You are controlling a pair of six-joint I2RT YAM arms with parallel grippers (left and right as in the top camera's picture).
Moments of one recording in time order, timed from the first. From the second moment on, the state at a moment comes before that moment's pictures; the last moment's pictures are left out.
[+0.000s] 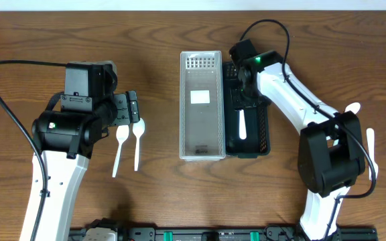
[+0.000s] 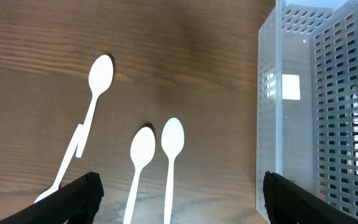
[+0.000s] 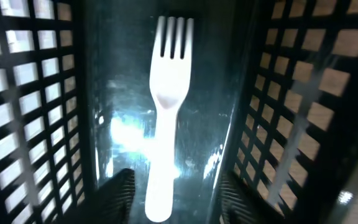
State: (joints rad) left arm -0.13 1.22 1.29 -1.05 -0.01 -0.20; right arm 0.39 2.03 1.59 -1.05 0.05 0.32
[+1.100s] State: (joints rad) left arm -0.13 1.22 1.29 -1.05 -0.01 -0.20; right arm -0.43 2.05 1.65 -1.16 0.08 0.49
